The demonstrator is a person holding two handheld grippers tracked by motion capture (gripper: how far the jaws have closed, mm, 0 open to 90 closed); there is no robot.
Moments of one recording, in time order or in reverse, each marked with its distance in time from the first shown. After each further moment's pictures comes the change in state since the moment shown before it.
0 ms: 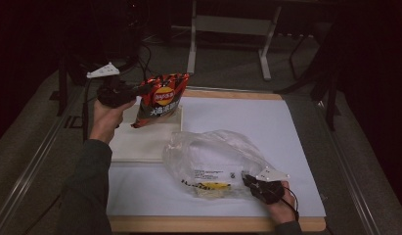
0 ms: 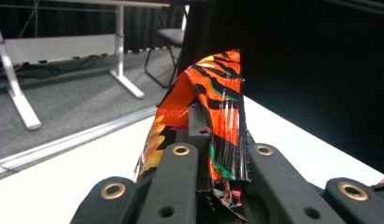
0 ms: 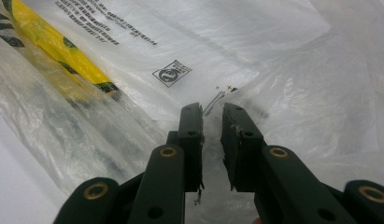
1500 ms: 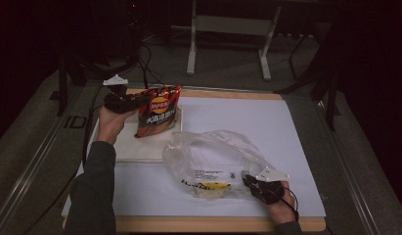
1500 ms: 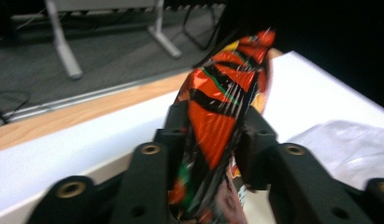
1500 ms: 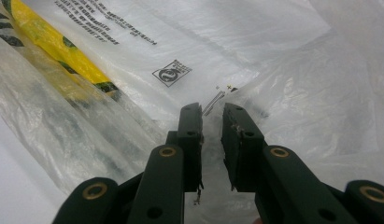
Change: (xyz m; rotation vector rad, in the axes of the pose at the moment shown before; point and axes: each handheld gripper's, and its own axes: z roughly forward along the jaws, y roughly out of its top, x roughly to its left) left arm 0.036 -0.045 0.030 0.172 0.173 -0.068; right arm 0.001 0.000 0.000 0.002 -0.003 -0.002
